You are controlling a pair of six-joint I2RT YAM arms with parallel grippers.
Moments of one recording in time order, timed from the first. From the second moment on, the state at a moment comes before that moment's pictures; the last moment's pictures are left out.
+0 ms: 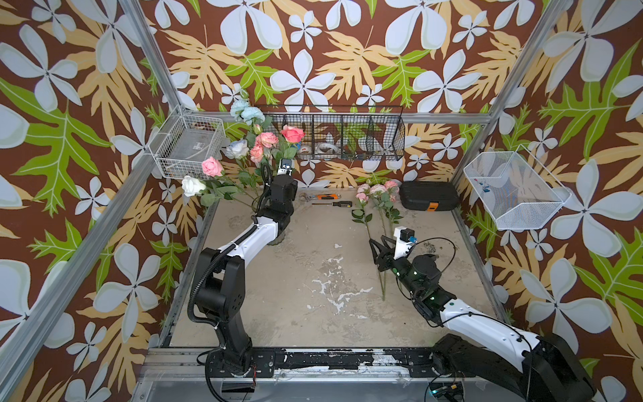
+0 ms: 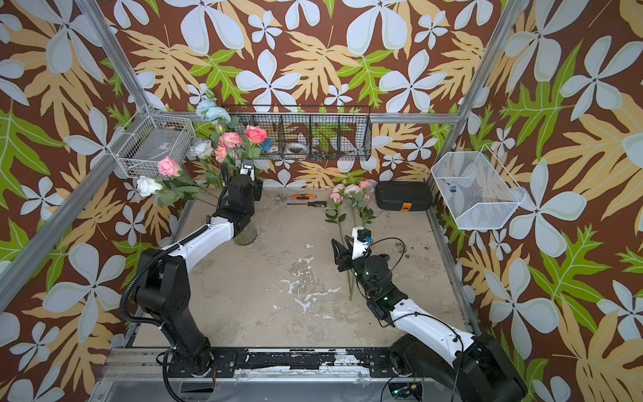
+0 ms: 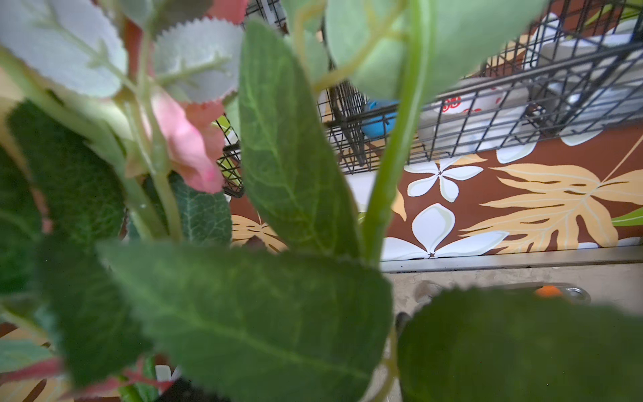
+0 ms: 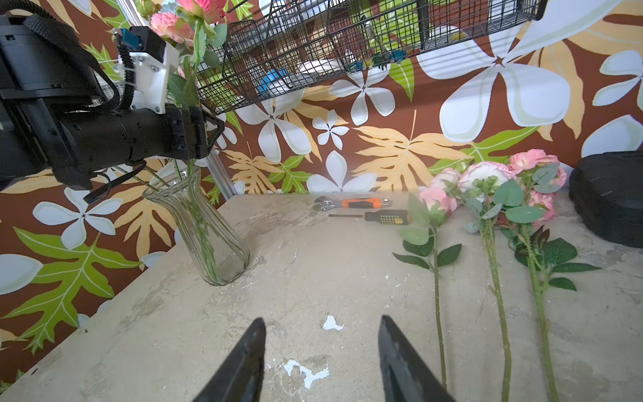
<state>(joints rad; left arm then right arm) -0.32 1.78 1.39 0.20 -0.56 0.19 0.56 1.04 0.39 0.60 0.09 0.29</state>
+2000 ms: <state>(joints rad) -0.32 1.43 1.30 0.23 -0.31 0.15 0.56 1.07 0.39 0.65 0.05 0.29</state>
